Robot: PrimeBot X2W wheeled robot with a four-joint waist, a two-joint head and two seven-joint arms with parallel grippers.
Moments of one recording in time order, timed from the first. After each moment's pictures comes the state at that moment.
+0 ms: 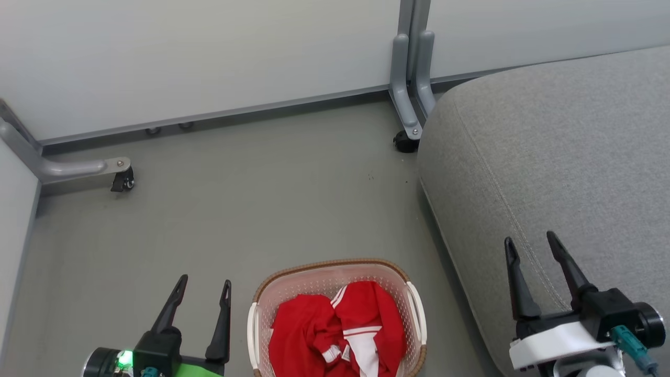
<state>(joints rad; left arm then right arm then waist) 0.08 0.08 -0.10 0.14 -0.04 -0.13 -0.26 0.09 -0.05 0.01 0.02 0.03 0.13 -0.26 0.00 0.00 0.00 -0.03</state>
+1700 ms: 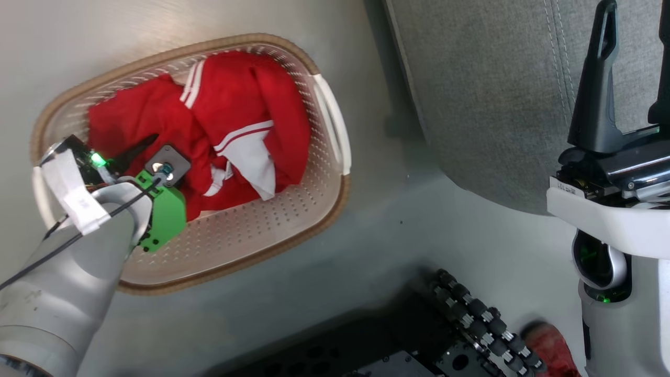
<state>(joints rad) -0.95 0.33 -0.91 1.14 -0.16 -0.13 -0.18 -0.38 -0.05 0.02 -0.36 0.18 0.13 -0.26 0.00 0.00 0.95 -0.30</state>
